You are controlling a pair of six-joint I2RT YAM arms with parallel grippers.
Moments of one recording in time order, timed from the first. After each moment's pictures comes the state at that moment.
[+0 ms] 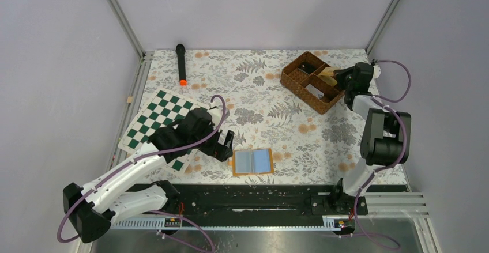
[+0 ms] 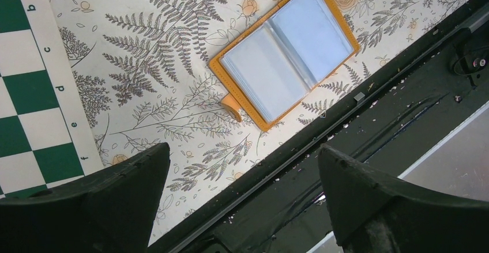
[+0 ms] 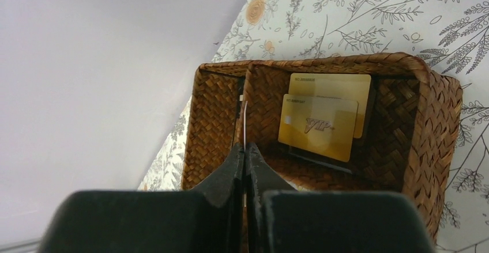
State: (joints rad) left arm -0.77 0.96 0.86 -0.75 0.10 -0.28; right arm -0.16 1.71 1.01 0.34 -0.04 0.94
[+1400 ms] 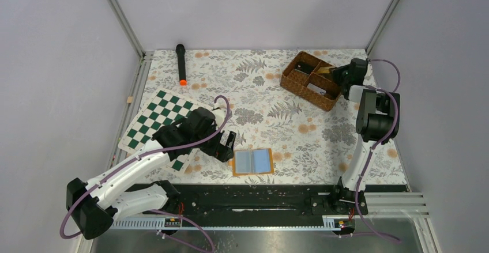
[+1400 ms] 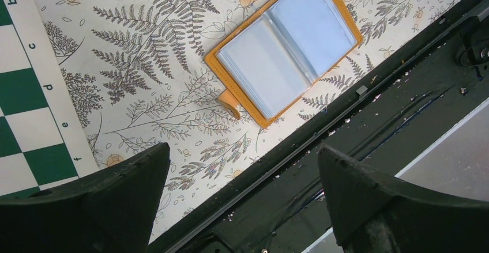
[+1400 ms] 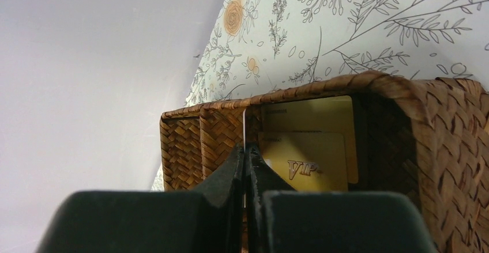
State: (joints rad) left arm -0.77 1.00 0.86 -0.75 0.12 -0.27; right arm -0.17 2.07 1.25 0.37 -0.11 1.05
